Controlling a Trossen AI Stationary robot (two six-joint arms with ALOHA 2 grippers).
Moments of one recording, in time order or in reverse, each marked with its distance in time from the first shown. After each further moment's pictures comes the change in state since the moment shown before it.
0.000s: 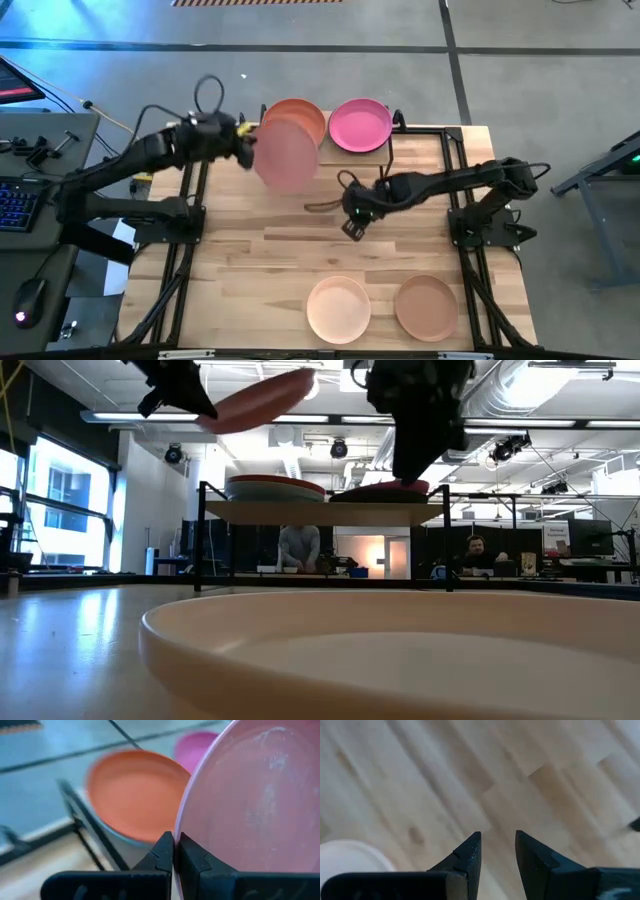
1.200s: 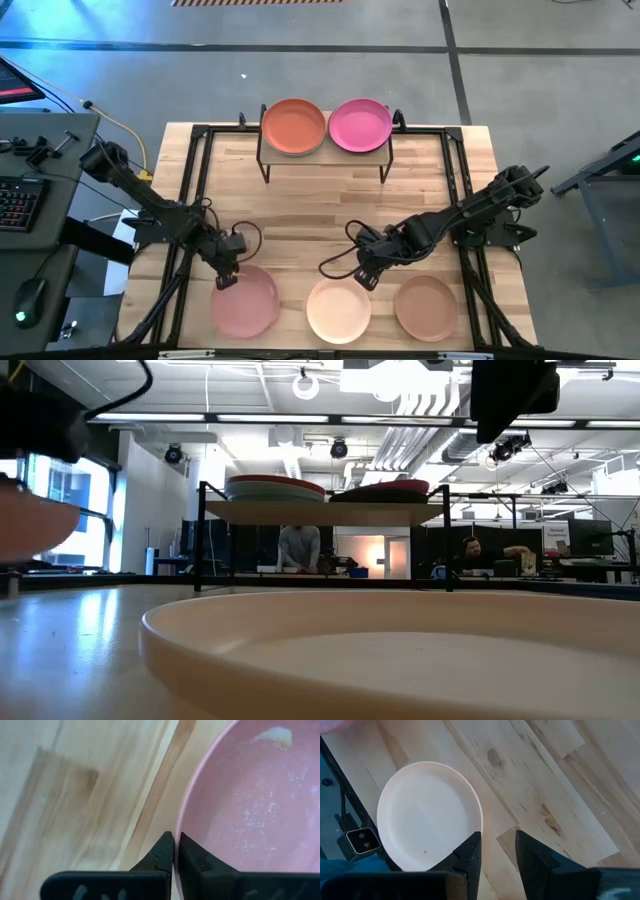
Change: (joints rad) left arm -1.062 0.194 -0.498 0.094 0.231 -0.643; right arm 0.354 0.000 0.000 0.003 -0.052 0.371
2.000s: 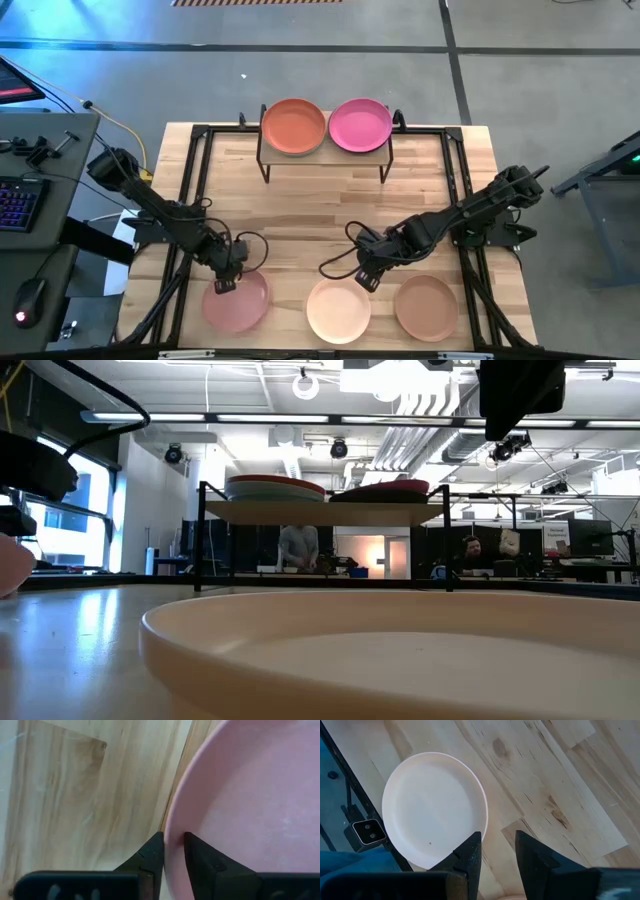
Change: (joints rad) left arm -0.036 0.186 -0.013 0.011 0.023 0.113; right arm 0.000 0.000 0.000 0.000 -0.045 0.003
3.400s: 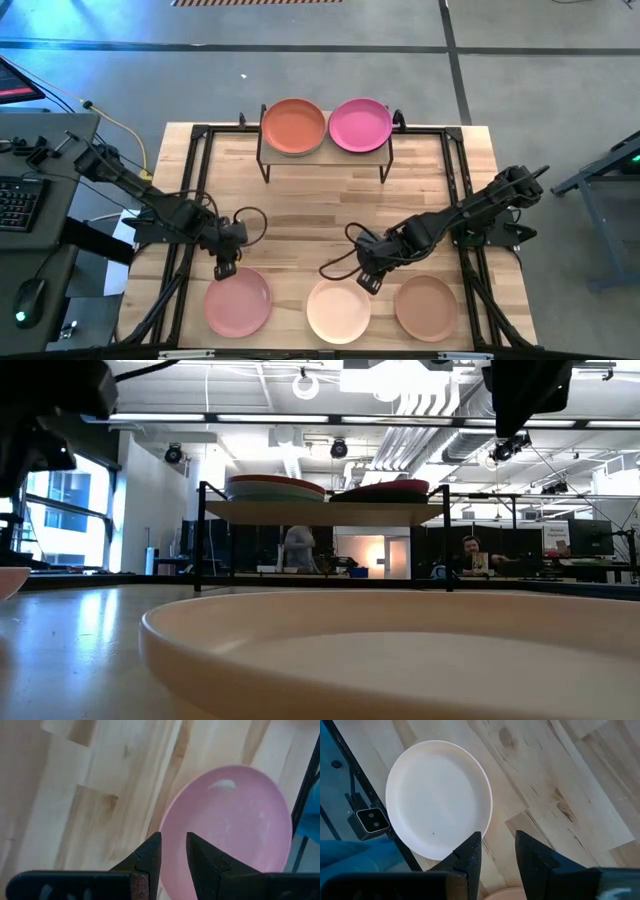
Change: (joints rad) left arm 0.151 -0.235 0.171 -0.243 -0.003 0.095; right arm 0.000 0.000 0.000 -0.002 -0.048 -0.018
